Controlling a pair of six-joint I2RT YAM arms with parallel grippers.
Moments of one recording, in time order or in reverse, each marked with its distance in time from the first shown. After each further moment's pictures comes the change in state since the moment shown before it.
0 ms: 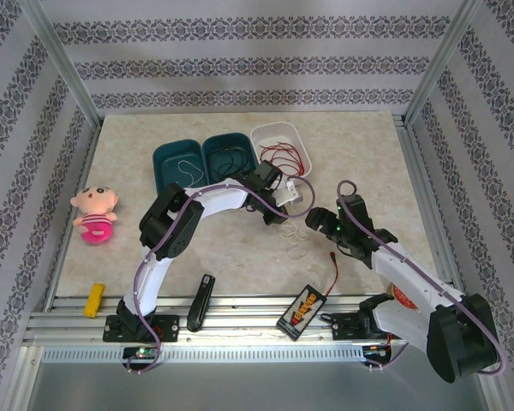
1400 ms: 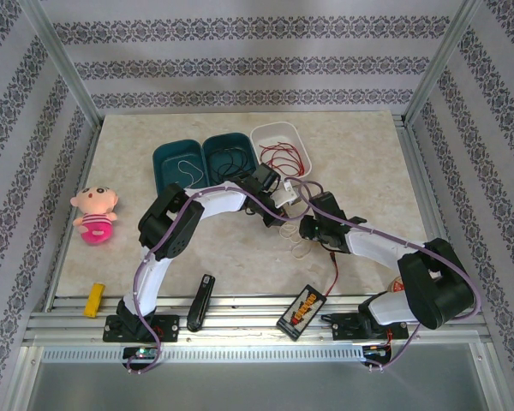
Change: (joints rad) left arm 0.002 -0.009 -0.061 0.073 0.027 -0.075; right arm 0.110 0.338 0.079 0.105 0.074 -0.156
